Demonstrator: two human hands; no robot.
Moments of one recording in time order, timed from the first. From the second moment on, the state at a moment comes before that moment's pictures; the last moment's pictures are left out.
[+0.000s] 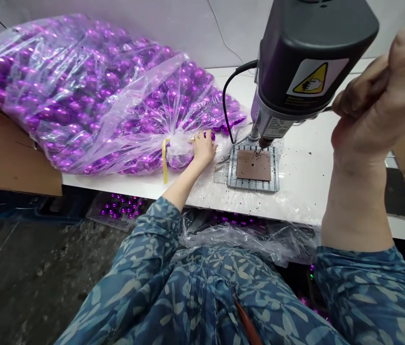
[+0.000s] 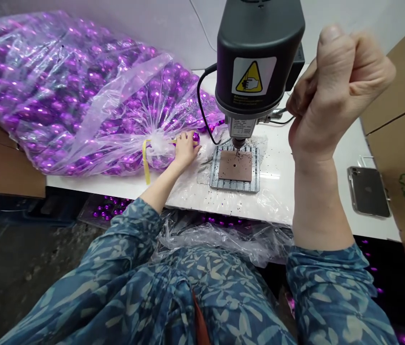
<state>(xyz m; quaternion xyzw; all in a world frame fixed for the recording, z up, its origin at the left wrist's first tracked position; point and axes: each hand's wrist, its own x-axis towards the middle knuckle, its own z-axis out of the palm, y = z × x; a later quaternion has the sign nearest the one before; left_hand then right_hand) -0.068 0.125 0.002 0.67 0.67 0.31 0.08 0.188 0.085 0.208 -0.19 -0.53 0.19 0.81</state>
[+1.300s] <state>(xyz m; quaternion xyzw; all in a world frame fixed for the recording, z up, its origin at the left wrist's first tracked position) 0.014 0.073 0.002 0.73 0.45 0.39 0.33 0.183 0.082 0.205 -0.20 -0.55 0.12 0.80</state>
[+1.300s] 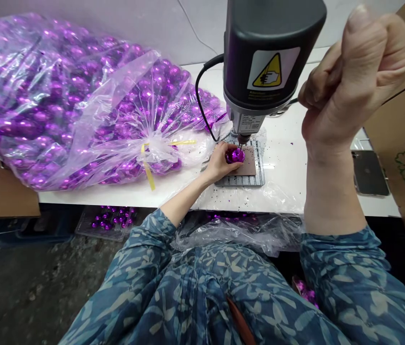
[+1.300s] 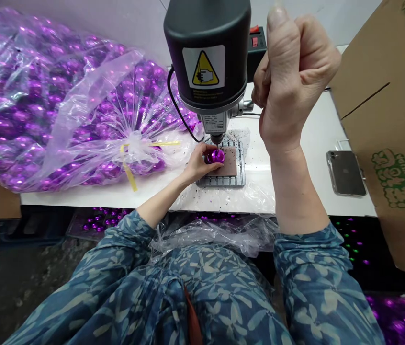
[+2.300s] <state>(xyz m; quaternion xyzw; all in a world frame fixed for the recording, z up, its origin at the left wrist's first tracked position) 0.023 0.066 -0.024 0.73 0.44 0.41 0.33 0.186 0.075 0.186 -0.19 -0.55 0.09 0.81</state>
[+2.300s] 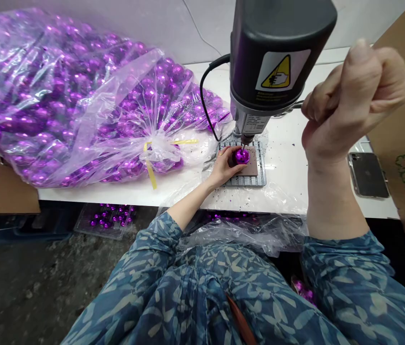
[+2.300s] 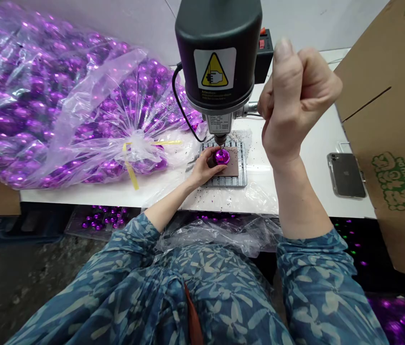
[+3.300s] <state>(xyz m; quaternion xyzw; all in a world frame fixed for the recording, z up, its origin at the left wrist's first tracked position) 0.024 0.061 -0.020 0.71 0.45 0.41 0.35 0.181 0.071 0.174 -0.18 -0.50 0.08 0.84</state>
